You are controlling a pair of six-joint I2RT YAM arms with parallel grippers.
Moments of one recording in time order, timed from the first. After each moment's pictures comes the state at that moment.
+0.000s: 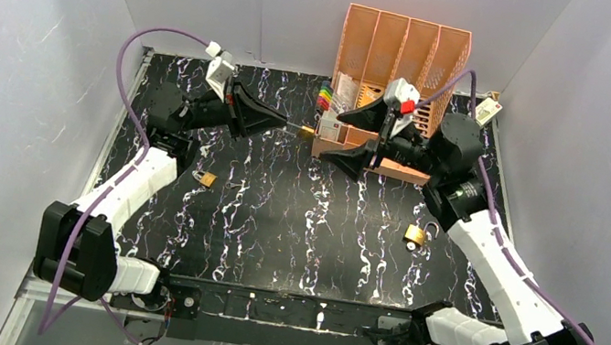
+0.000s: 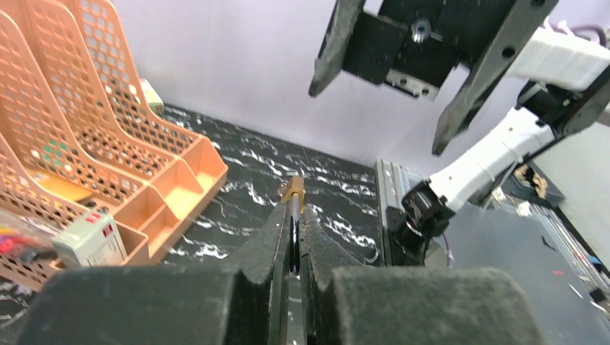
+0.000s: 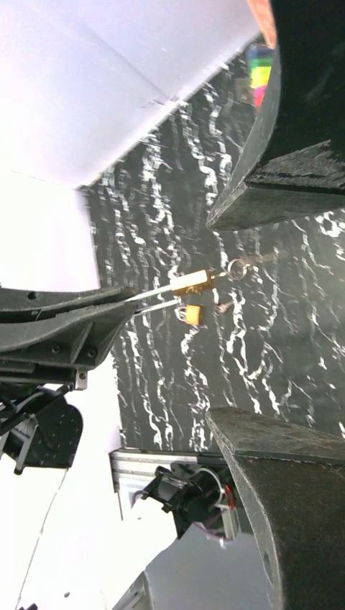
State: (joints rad) left arm -0.25 1.30 0.93 0.77 1.11 -0.63; right arm 0.51 1.13 1.17 0.00 -0.82 0.05
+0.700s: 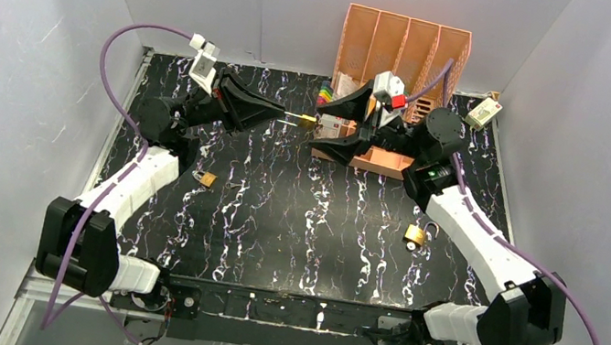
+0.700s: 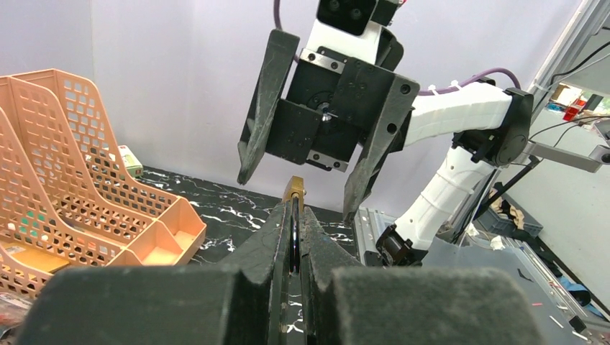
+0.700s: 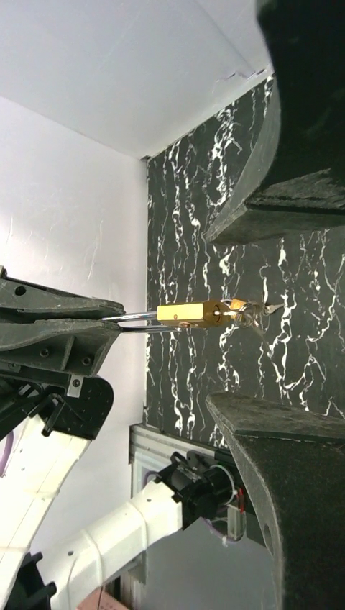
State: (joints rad) left arm -0.25 1.32 0.93 1.17 1.03 -0.95; right arm 0.52 1.29 1.09 0.53 -0.98 0.18
